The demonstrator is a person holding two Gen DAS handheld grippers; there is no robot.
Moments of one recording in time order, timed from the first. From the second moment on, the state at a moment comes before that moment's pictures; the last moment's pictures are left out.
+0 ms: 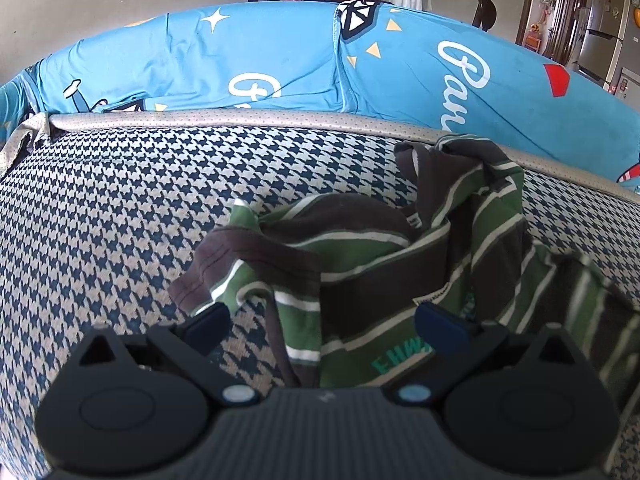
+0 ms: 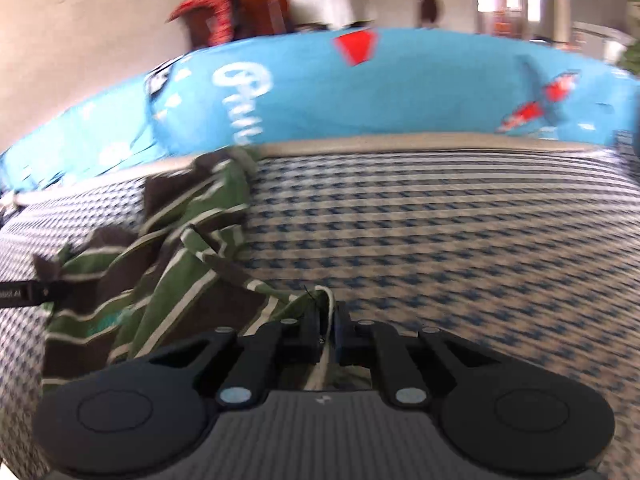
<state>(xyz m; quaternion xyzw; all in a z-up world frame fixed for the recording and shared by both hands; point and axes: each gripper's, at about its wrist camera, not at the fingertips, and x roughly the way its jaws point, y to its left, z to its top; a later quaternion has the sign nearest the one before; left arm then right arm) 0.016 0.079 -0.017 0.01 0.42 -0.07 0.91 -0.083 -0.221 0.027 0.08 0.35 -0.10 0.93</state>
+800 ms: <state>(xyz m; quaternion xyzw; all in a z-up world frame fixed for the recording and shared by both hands) 0.045 0.094 -0.032 0.01 0.42 -0.01 0.91 -0.139 -0.248 0.046 0.09 0.29 -0.15 0.94</state>
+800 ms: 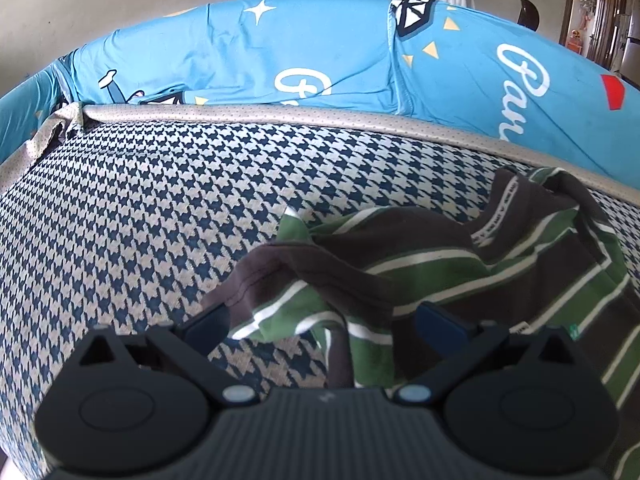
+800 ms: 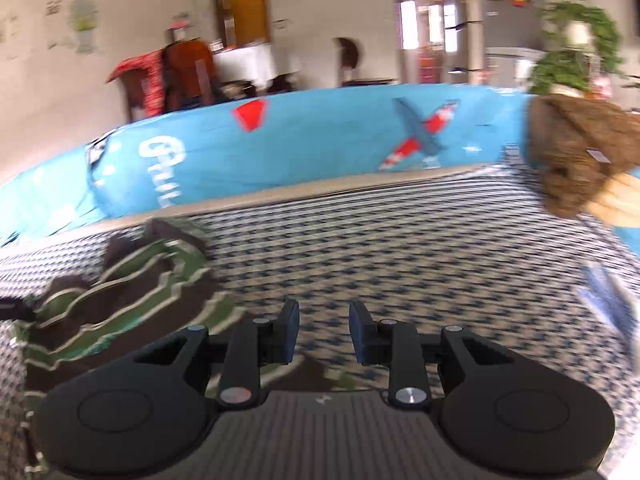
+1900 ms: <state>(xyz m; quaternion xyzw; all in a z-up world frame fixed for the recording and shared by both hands) 0.097 0.102 -0.051 0.00 0.45 -0.01 0.89 0.075 -0.192 -0.014 0.09 0.33 -0.07 0.94</state>
